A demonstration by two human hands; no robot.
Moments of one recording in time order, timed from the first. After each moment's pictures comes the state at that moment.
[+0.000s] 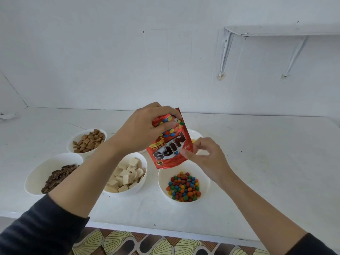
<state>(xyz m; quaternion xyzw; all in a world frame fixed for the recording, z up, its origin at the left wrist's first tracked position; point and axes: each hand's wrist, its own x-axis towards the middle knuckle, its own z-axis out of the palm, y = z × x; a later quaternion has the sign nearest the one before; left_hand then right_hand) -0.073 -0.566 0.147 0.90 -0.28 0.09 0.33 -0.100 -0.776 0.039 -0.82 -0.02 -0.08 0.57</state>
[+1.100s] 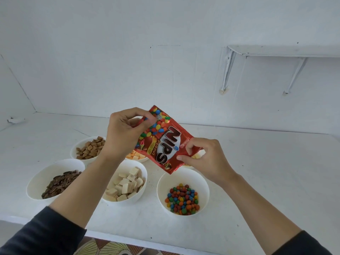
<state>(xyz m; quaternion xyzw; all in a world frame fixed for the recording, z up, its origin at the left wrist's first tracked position) -0.076 -0.549 0.140 0.75 -0.14 0.20 0.61 -0.090 -0.775 0.081 -0.84 -0.22 -0.16 0.47</state>
